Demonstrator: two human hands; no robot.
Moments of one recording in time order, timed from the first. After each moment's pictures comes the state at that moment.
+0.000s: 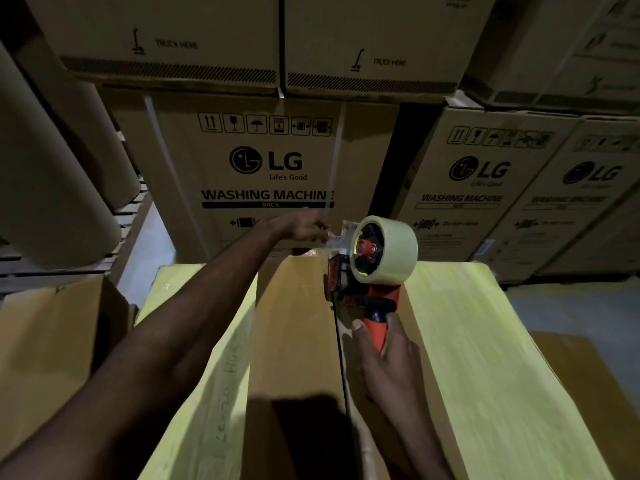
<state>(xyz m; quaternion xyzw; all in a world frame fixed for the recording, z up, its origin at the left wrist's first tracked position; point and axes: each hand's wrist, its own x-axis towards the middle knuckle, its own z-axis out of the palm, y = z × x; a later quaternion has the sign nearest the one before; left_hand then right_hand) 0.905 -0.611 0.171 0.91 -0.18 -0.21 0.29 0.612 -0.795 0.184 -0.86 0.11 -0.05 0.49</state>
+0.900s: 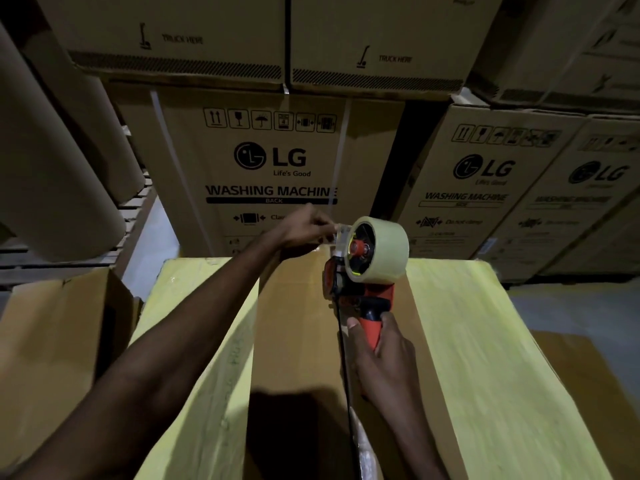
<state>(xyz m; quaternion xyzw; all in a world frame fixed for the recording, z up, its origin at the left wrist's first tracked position) 0.869 -0.606 0.172 0.88 -0.23 -0.11 0.41 0.608 -0.787 0.188 -0.87 0.13 0.01 0.48</state>
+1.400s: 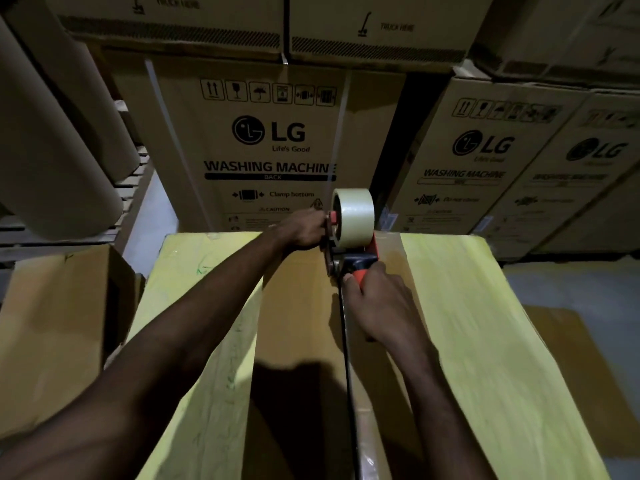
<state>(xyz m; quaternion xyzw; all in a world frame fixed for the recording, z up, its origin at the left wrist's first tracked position) 0.826 -0.625 0.147 0.93 -0.23 -0.11 0.25 0.622 -0.778 0.243 -0.96 0.06 0.10 0.27</state>
